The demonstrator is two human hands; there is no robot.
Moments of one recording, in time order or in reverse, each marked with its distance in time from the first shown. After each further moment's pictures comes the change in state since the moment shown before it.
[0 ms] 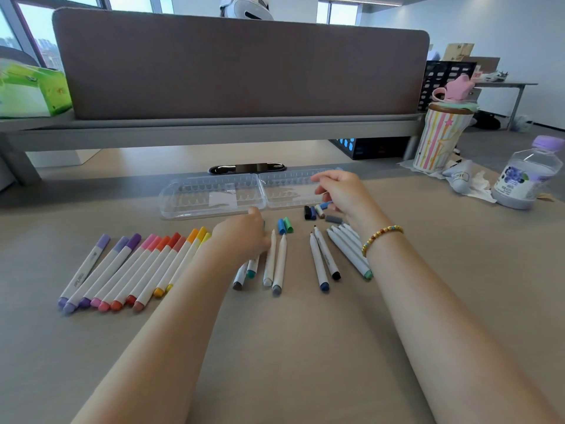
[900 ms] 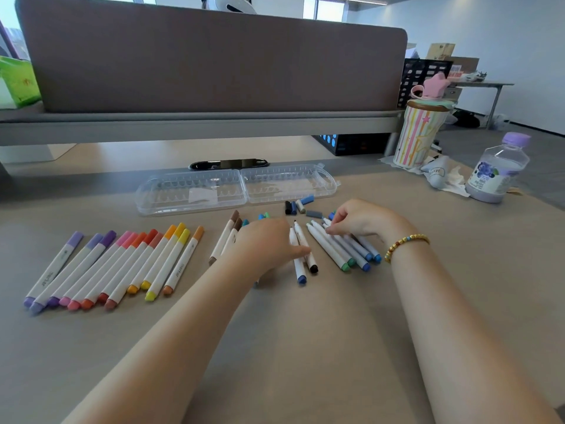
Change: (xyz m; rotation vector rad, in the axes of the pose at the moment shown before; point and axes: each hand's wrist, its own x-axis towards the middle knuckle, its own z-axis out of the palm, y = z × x) left_hand -0.017 0.058 0.013 0.031 0.039 0.219; right_hand -0.024 0.023 -0.055 -0.751 -0.333 0.181
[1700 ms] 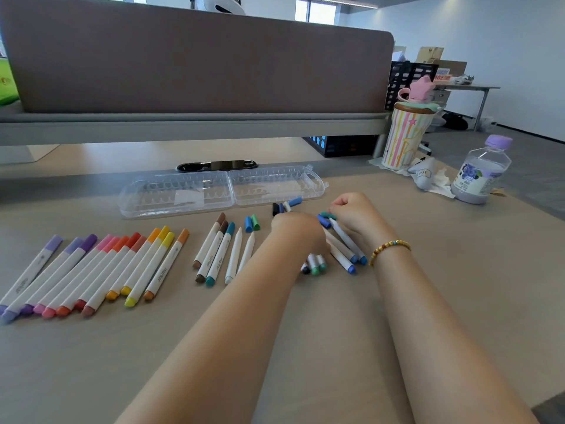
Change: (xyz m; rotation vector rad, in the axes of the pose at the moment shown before) left_hand 0.032 0.068 -0.011 0.110 -0.176 -0.006; right_hand 0.028 0.025 0.011 0.482 0.392 0.051
